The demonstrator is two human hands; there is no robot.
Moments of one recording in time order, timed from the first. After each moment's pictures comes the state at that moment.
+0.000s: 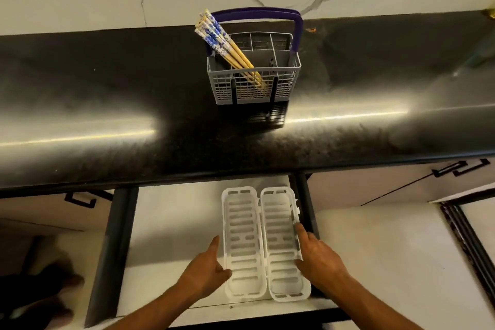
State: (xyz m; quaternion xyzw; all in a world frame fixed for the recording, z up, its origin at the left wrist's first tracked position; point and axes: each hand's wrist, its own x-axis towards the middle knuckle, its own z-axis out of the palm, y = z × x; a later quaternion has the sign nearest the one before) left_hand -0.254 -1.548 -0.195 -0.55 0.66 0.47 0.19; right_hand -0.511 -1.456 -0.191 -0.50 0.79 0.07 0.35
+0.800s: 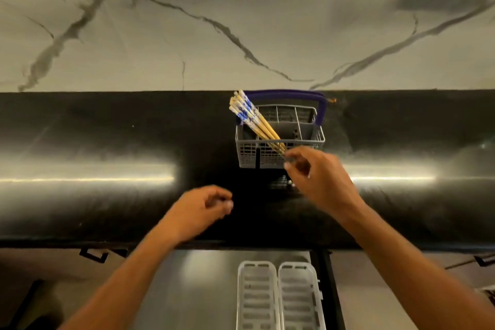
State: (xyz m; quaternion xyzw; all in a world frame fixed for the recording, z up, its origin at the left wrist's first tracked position) left_hand -0.282 -1.728 -0.026 -0.51 0.72 0.46 -0.10; right_hand -0.542 -1.672 0.009 -0.62 0.70 -0.32 0.15
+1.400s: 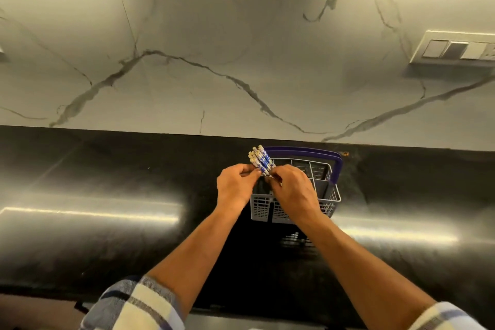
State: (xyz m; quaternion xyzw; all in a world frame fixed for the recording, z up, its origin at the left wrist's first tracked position) left_hand -0.379 -1.843 0.014 -0.59 0.59 0.40 -0.38; right_hand -0.516 -1.804 0.004 -0.66 0.68 -0.30 0.06
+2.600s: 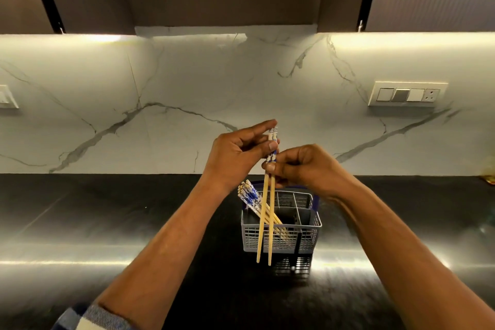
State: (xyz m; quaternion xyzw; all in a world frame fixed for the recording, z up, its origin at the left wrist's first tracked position) left_hand -0.365 -1.781 0.190 -0.27 0.74 0.39 -0.49; right_hand -0.533 -1.722 0.194 -0.62 0.52 -0.43 0.39
